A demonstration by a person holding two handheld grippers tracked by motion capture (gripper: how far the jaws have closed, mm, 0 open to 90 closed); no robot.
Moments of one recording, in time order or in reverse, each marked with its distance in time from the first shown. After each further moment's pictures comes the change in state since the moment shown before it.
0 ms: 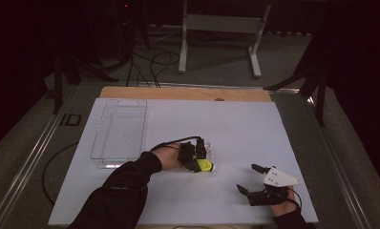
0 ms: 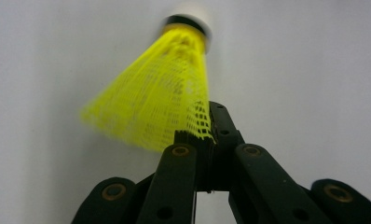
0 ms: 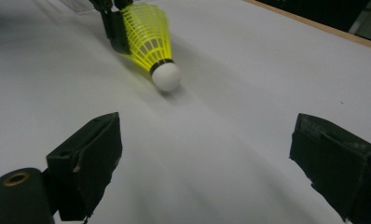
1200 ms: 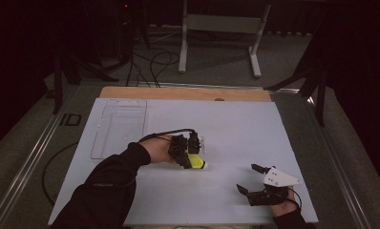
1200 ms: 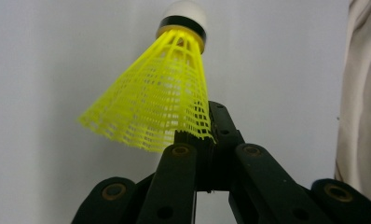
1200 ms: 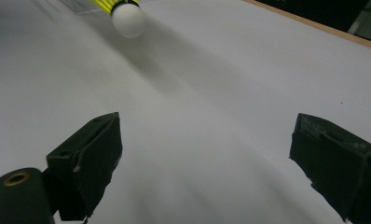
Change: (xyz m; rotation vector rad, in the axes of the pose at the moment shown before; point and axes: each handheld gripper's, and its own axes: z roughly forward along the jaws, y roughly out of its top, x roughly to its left) left arm -0.008 -0.007 -0.056 0.082 -0.014 0.007; right arm 0.000 0.000 0.000 0.001 -0.001 0.002
